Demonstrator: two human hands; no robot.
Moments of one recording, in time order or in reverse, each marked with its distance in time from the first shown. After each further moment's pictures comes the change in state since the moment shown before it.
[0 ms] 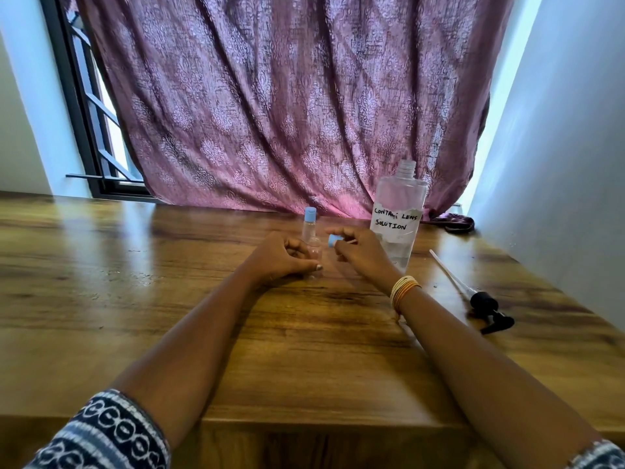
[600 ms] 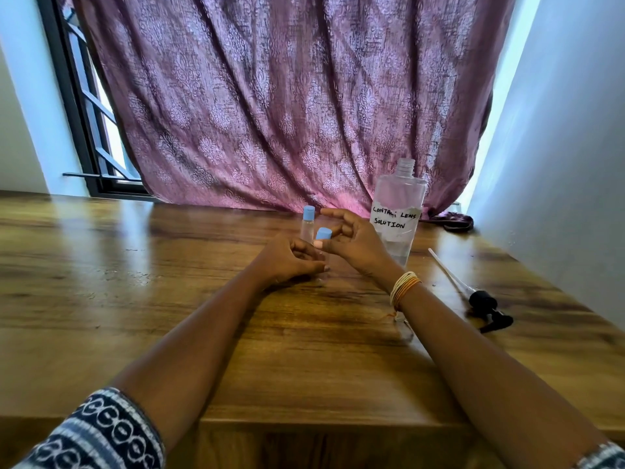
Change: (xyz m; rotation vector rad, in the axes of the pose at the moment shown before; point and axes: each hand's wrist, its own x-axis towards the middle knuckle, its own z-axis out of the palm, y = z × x) left_hand -0.001 0.003 0.011 -0.068 -0.032 0.029; right_hand -0.008 -0.022 -0.001 0.221 -0.076 -0.067
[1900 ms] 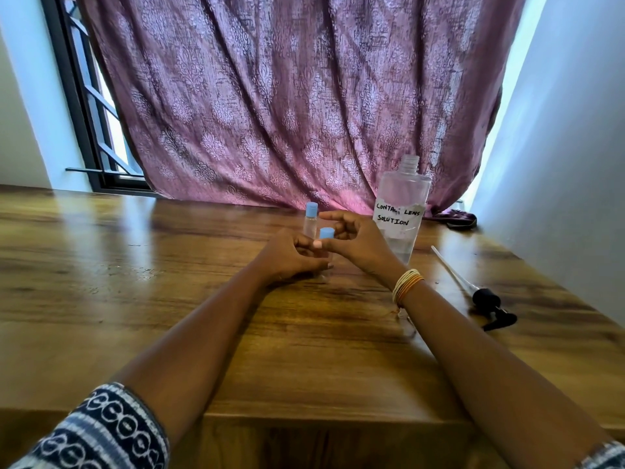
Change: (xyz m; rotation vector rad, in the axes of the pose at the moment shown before) left_hand -0.005 0.006 0.001 0.024 0.015 0.061; right_hand -0.002 -0.001 0.000 -0.091 -0.011 -0.026
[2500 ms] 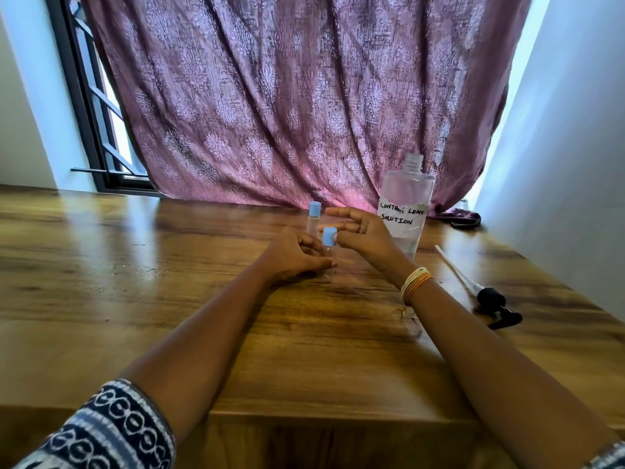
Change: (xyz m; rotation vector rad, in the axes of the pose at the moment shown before) left_hand 0.001 0.000 0.000 0.011 0.021 -0.031; right_hand 0.002 0.001 -0.006 0.115 -0.015 0.011
